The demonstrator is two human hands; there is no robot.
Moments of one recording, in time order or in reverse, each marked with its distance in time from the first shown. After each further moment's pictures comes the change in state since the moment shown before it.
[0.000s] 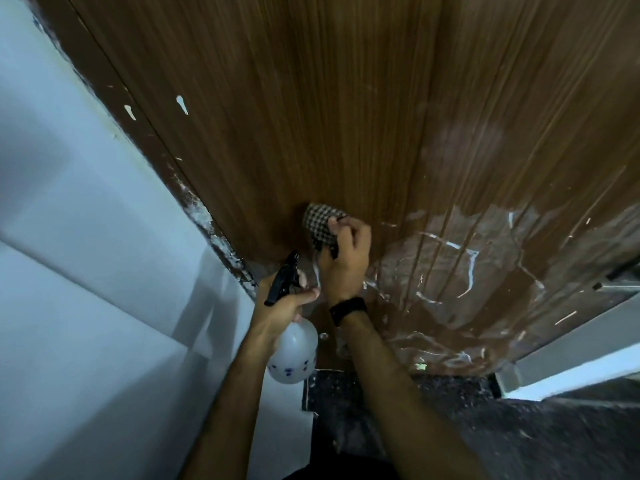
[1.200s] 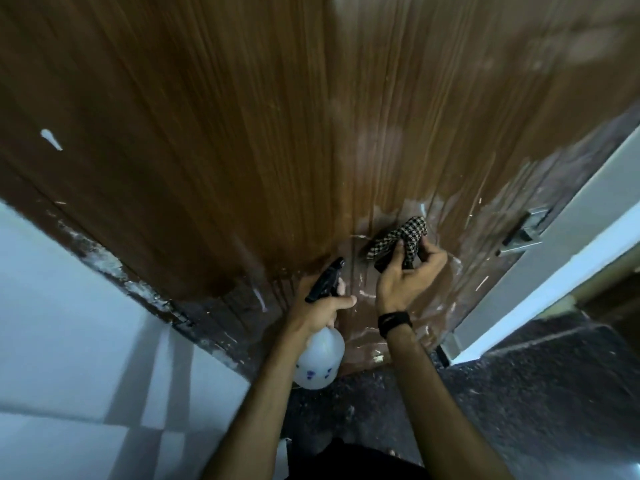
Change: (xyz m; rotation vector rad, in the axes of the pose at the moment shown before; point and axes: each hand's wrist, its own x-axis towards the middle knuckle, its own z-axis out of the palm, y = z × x) left_hand 0.014 0.003 0.121 0.132 -0.485 -0.025; right_hand 0.017 0.097 -0.127 -0.059 0.681 0.391
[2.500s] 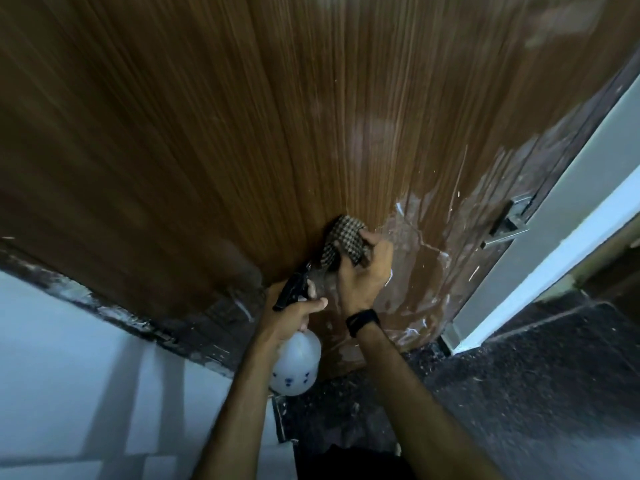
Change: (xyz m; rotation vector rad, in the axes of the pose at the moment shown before) left_hand 0.008 0.003 -0.010 0.009 0.066 -0.010; right_hand -0.011 -0.009 0.013 0.010 -0.230 -0.092
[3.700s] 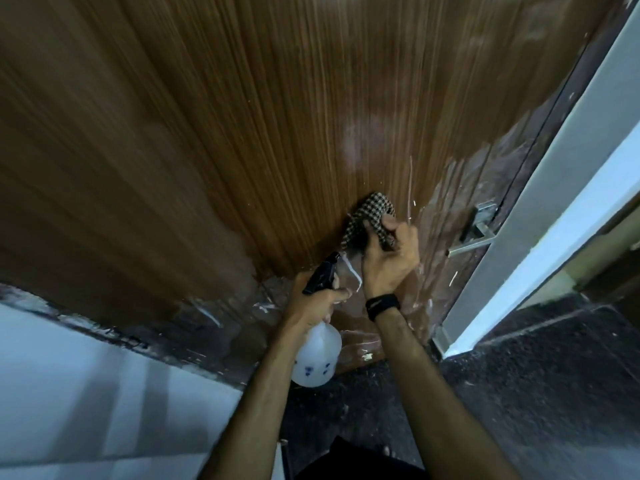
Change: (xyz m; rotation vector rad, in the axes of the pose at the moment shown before) left_hand 0.010 0.040 0.126 0.061 0.040 -0.104; right_hand 0.094 0.042 -0.064 0.024 0.146 0.026
